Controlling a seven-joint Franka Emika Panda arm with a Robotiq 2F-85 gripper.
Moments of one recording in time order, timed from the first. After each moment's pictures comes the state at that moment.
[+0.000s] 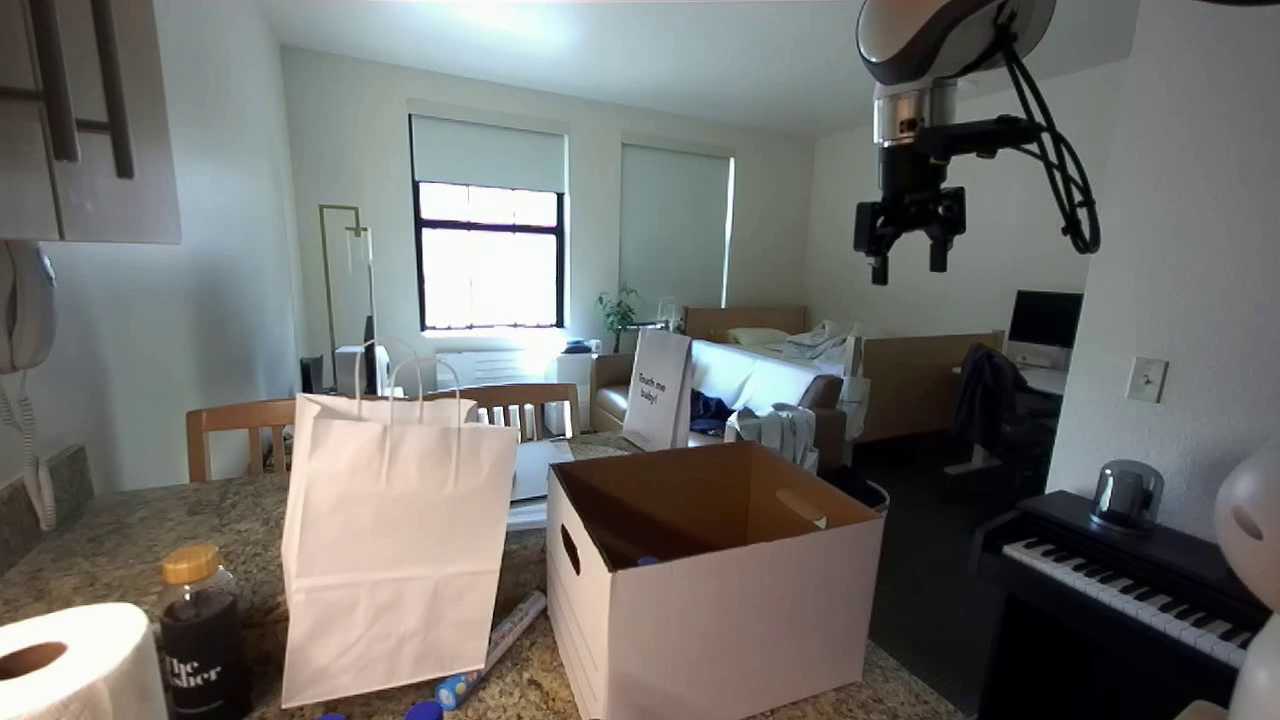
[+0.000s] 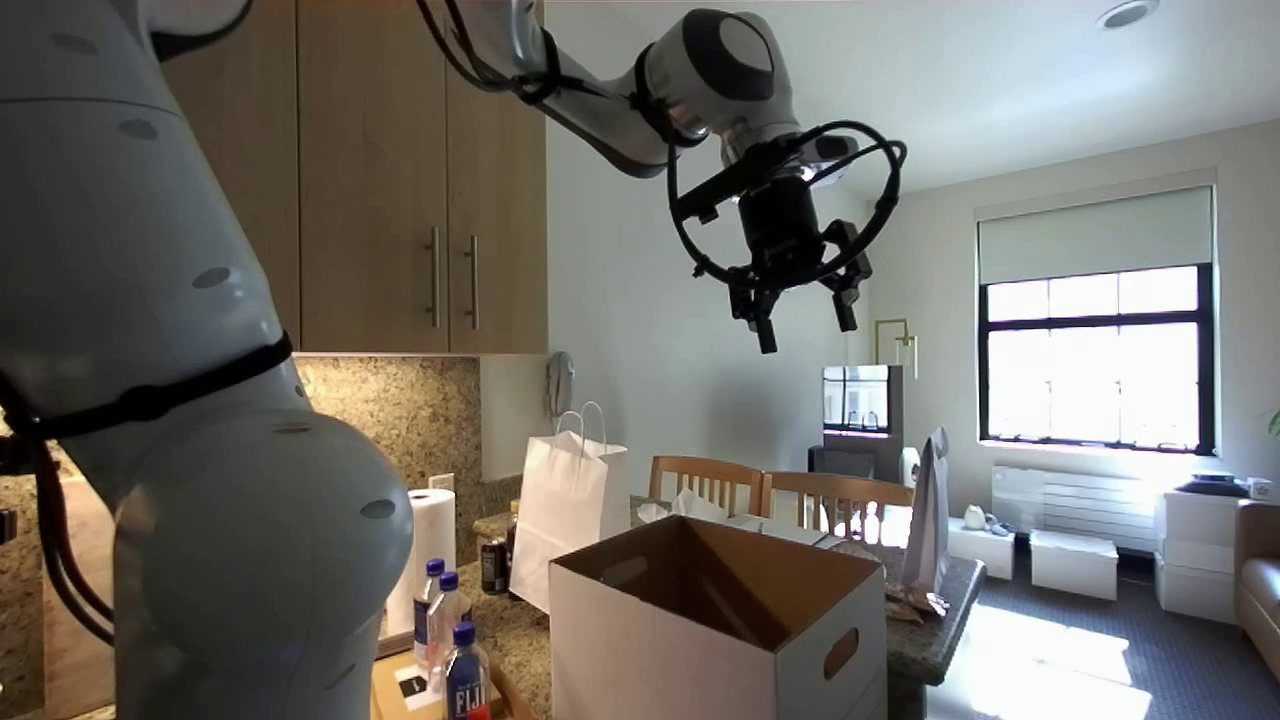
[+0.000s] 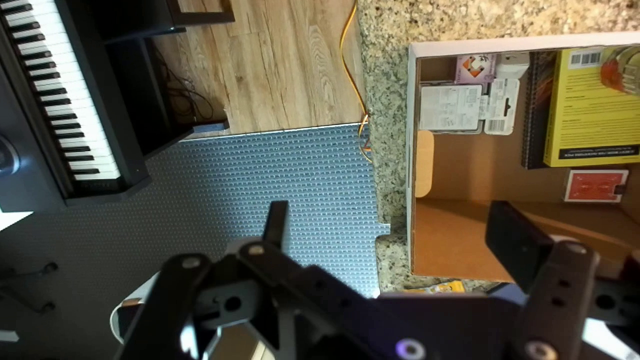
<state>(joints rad) -0.16 -0.41 -0.09 -2.11 -0.24 1.79 0.02</state>
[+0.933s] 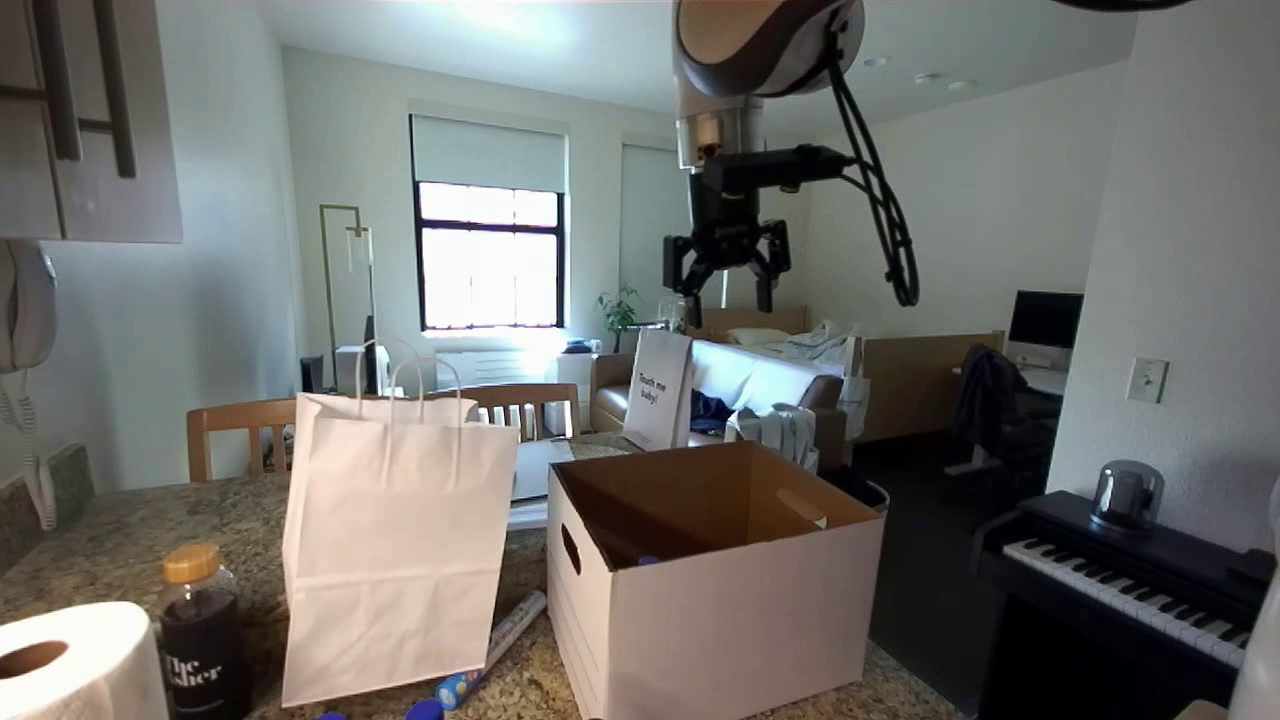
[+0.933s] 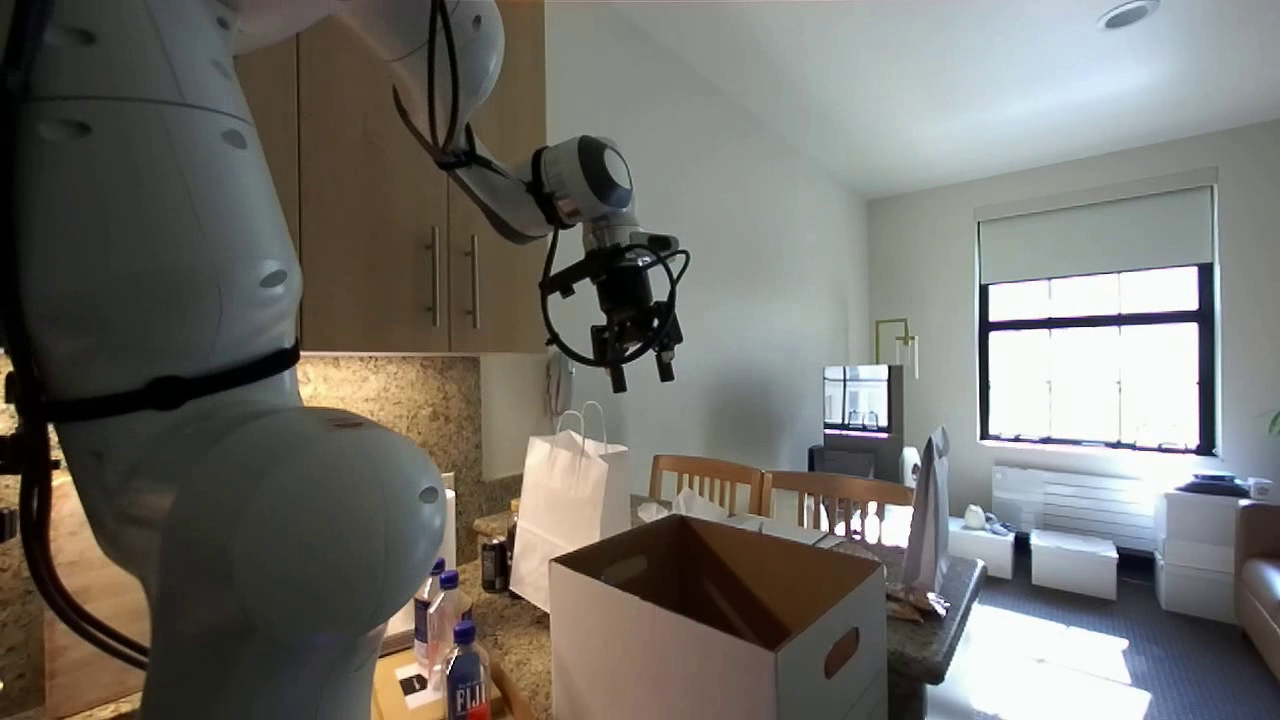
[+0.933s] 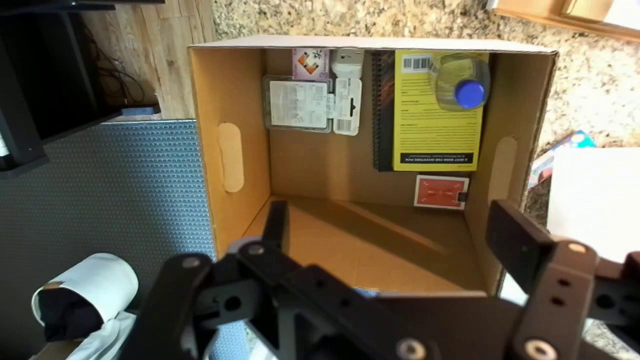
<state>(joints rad) 0.06 -0.28 0.20 -2.10 -0.16 1.83 0.43</state>
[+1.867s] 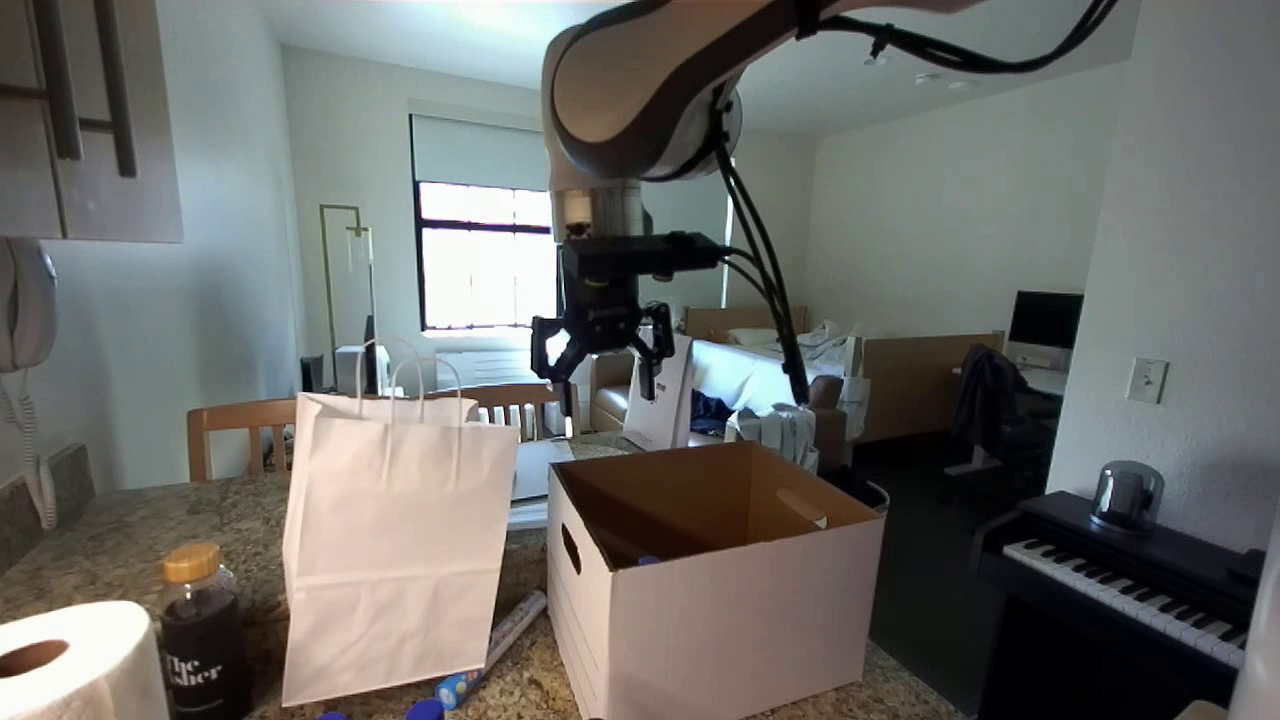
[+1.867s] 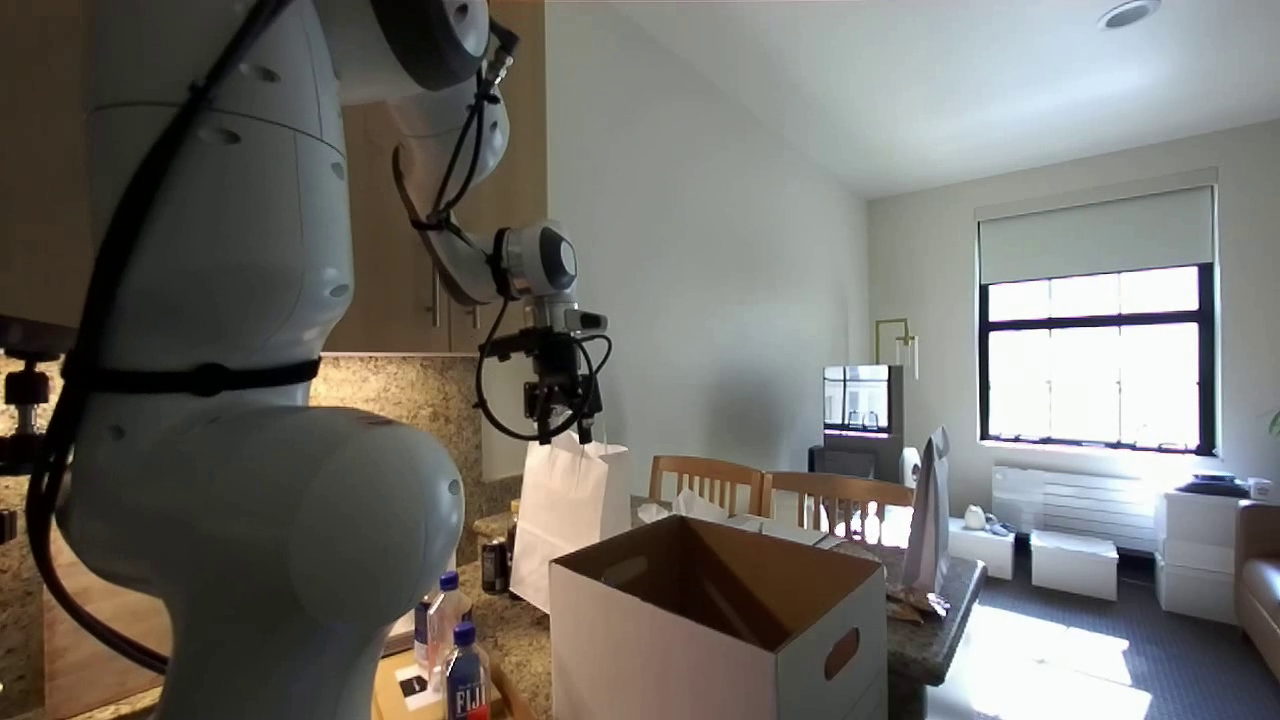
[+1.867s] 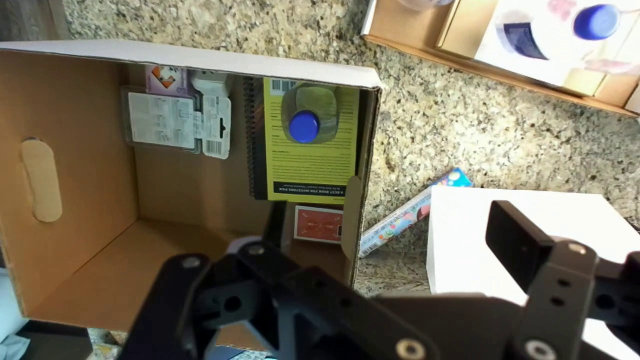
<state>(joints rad) 0.21 -0.06 0.30 -2.07 -0.10 2.00 0.60</state>
